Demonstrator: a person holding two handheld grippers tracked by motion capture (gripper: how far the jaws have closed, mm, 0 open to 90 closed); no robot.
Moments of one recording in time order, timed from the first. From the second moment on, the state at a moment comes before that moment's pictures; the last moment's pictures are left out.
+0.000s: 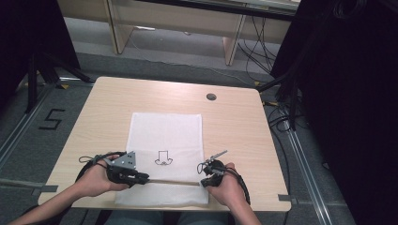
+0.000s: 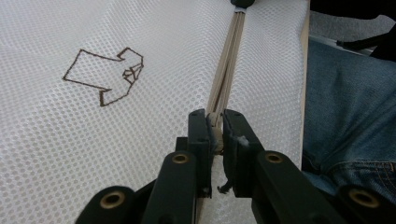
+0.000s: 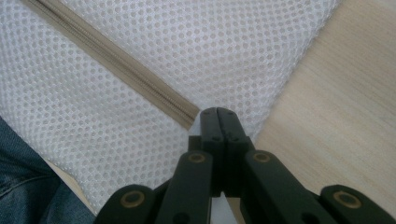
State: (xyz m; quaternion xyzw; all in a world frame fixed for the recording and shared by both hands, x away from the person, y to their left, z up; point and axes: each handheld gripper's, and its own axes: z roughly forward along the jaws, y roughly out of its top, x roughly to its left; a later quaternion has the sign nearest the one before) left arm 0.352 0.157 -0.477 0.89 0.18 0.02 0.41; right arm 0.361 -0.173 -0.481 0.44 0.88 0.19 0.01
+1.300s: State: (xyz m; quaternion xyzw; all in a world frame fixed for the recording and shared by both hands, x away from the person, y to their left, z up) left arm 0.344 0.212 -0.480 0.90 0.22 0.05 0.38; right arm 0.362 -0.174 -0.483 0.42 0.88 0.20 0.02
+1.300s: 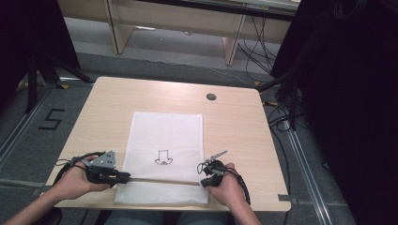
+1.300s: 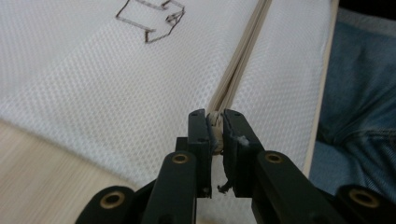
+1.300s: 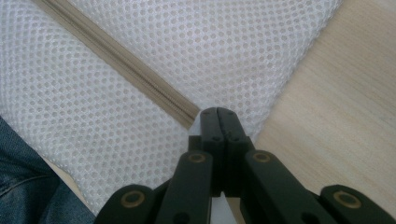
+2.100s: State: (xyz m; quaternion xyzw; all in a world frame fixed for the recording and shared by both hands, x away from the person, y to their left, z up) left arm 0.340 0.225 -0.486 0.90 0.26 0.05 0.34; right arm 0.363 -0.174 -0.483 0.42 0.89 0.20 0.02
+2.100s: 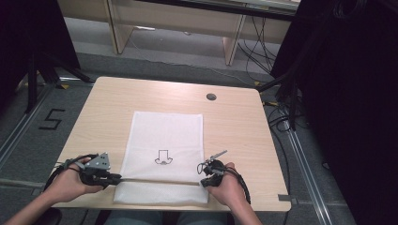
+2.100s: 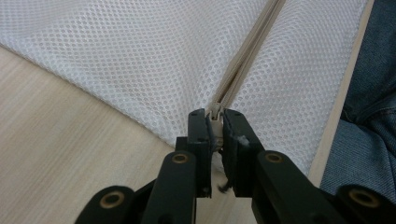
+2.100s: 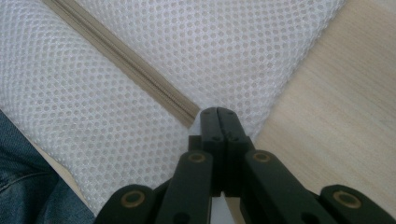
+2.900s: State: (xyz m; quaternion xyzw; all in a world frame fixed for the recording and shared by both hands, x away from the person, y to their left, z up) left arm 0.350 0.226 -0.482 0.84 0.28 0.06 0.47; right arm 0.351 -0.172 -0.474 0.41 0.88 0.23 0.04
